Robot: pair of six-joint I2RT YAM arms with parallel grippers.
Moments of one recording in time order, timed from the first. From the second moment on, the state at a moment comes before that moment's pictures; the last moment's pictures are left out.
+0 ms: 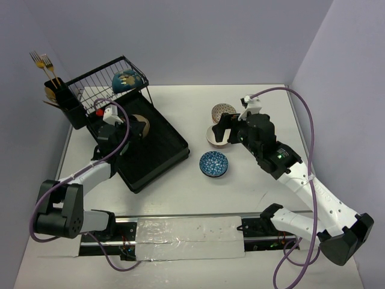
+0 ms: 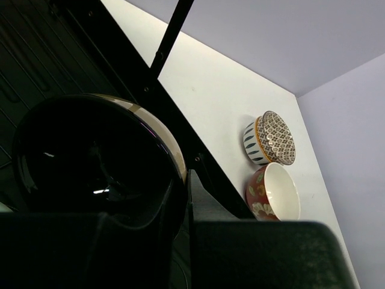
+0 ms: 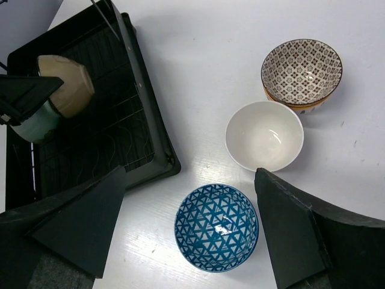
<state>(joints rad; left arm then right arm) -0.18 1.31 0.54 0.63 0.17 -0.69 0.59 0.97 1.00 -0.37 0.20 0.37</state>
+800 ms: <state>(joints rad) -0.16 1.39 0.50 0.78 0.21 -0.68 0.59 0.96 0.99 -0.36 0.17 0.36</state>
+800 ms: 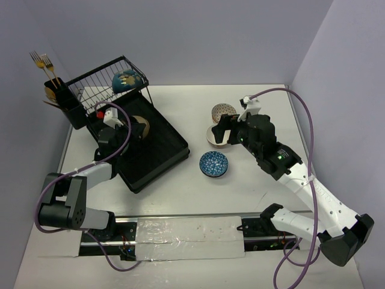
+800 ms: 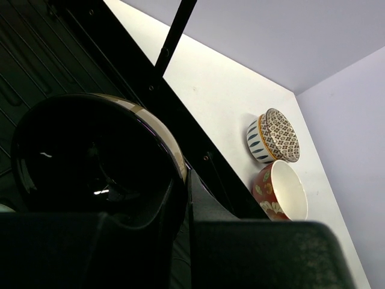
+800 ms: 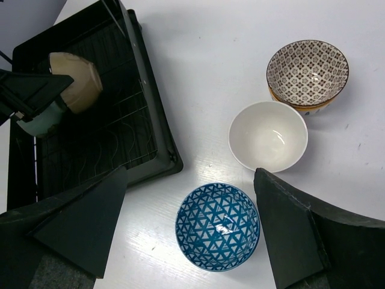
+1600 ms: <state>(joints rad) -0.11 1.40 0.43 0.91 0.29 -0.72 0.59 0.95 0.97 -0.34 0.15 0.36</state>
